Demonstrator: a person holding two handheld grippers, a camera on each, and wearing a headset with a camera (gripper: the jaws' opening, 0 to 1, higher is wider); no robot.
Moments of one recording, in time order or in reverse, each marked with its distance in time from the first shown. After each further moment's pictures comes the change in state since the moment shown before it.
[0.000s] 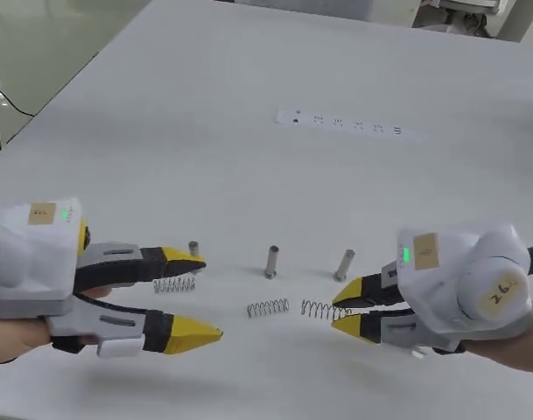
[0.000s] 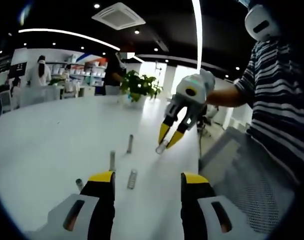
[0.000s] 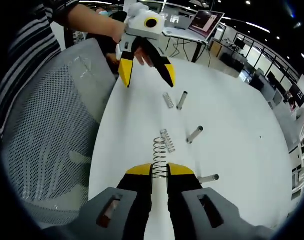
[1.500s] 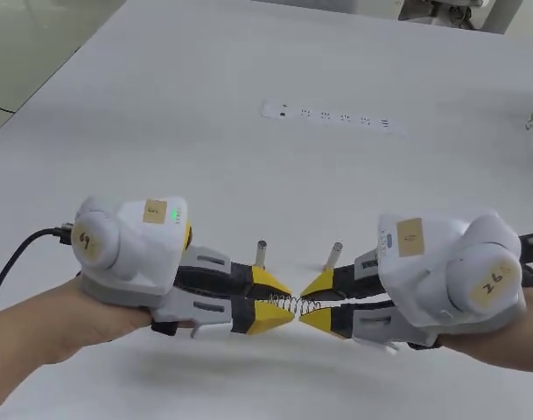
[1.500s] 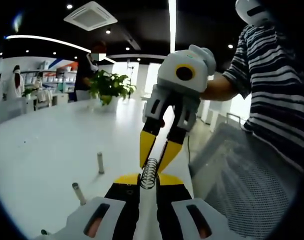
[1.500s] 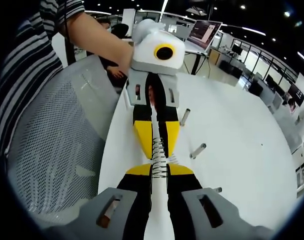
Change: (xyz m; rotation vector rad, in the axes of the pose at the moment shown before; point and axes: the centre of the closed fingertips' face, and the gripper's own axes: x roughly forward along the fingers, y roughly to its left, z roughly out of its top) left arm 0.071 -0.035 0.015 0.115 -0.007 -0.196; right arm -0.003 0.008 0.030 0.037 -0.103 0.009
